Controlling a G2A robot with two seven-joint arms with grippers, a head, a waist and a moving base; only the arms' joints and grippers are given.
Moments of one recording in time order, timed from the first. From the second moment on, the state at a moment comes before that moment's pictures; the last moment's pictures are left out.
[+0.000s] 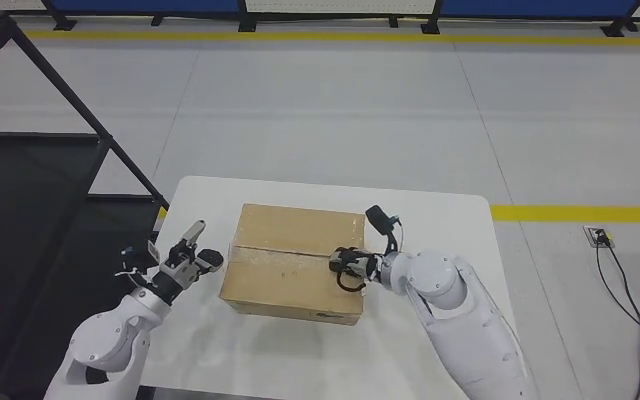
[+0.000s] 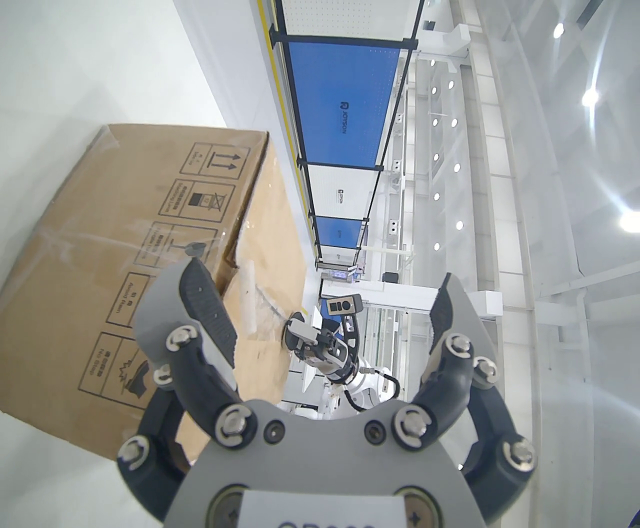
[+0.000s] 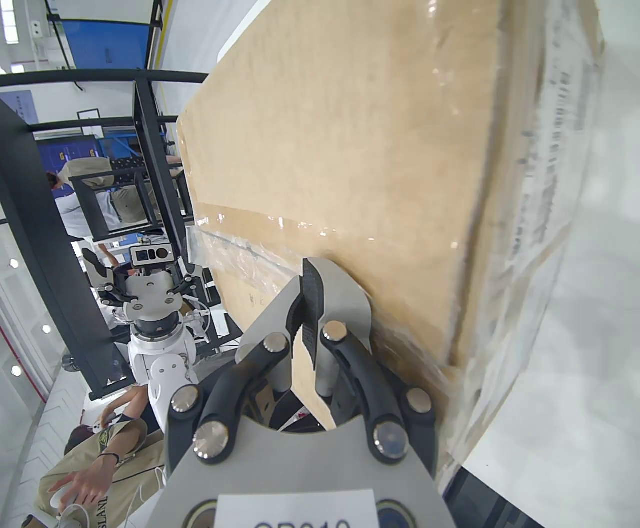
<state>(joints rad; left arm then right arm) 1.25 -1.09 -1.62 -1.61 -0.44 0.04 -0.51 -0.83 -1.41 1.19 -1.46 -0.29 0.42 0.88</state>
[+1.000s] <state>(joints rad) 1.20 -1.10 -1.47 -1.73 -0.26 0.07 -0.48 -1.12 -1.34 1.44 -1.63 -0.12 0.11 0.76</state>
